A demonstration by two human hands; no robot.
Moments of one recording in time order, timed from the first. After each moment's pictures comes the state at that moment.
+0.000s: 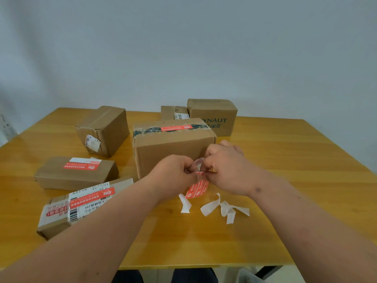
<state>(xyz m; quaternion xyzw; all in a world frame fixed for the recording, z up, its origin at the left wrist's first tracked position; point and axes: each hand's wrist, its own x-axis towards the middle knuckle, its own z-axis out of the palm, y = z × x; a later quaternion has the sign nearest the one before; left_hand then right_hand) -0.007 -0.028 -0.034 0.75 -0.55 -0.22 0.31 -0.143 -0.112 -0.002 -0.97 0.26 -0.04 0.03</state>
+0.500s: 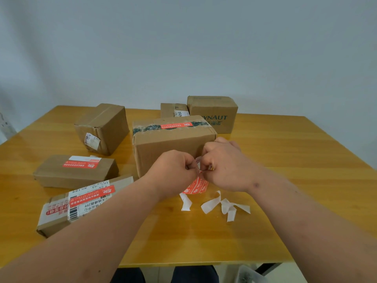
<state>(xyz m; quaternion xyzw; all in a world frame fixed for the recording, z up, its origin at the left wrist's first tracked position) -0.007 -0.027 -0.031 0.75 -0.56 -0.17 0.31 -0.138 -0.114 -0.004 -0.97 0.24 -0.05 0.05</state>
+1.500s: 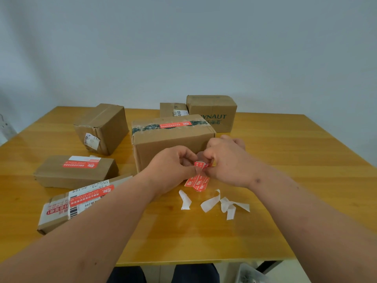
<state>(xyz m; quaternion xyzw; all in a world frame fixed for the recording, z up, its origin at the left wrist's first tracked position) -0.007 -0.023 -0.024 0.72 -0.48 -0.31 0.39 -0.141 -0.117 0.000 -0.96 0.28 -0.06 0.05</state>
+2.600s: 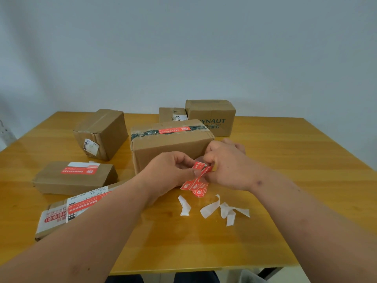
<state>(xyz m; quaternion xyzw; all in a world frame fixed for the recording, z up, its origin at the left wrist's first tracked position) -0.003 -0.024 -0.021 0.71 -0.45 -0.36 0.40 -0.141 -0.127 -0.003 -0.96 0.28 -0.05 0.07</state>
